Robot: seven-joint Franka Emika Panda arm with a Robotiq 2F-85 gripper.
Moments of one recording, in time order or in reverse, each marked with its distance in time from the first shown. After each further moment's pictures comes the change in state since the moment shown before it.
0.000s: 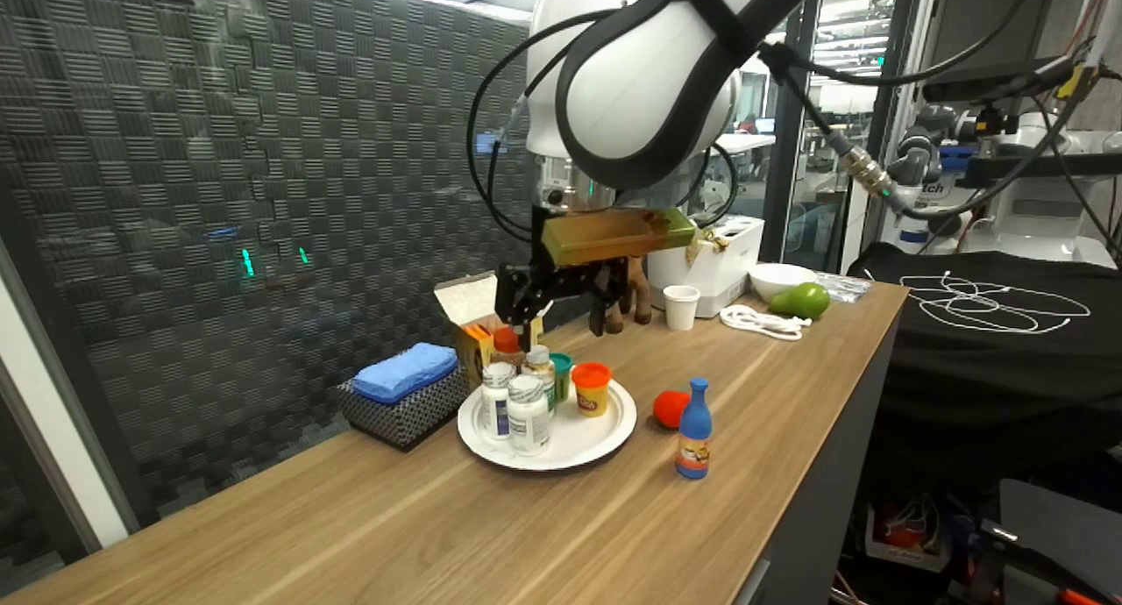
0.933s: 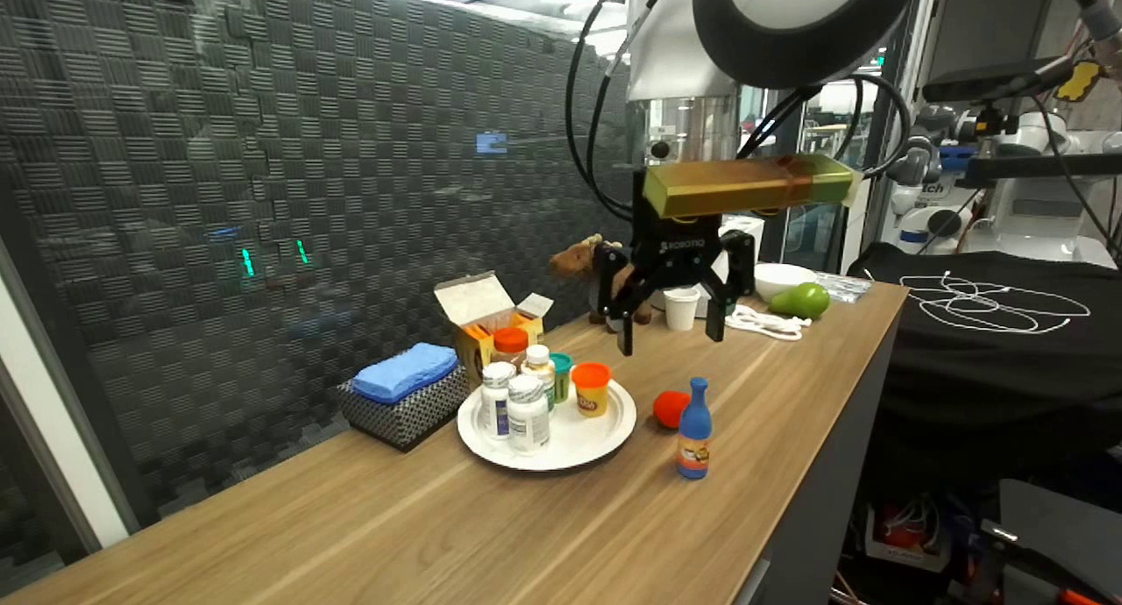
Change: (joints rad) arm -0.036 -0.328 0.049 -0.306 0.080 -0.177 0.159
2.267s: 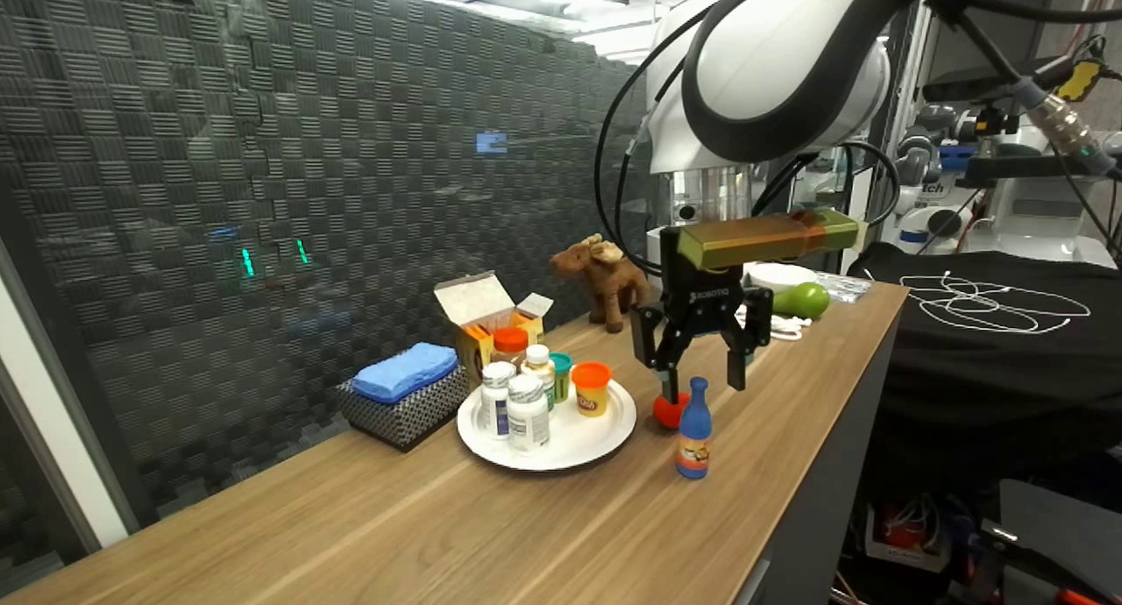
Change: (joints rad) arm -0.088 0.103 -0.004 -0.011 0.095 -0.008 -0.192
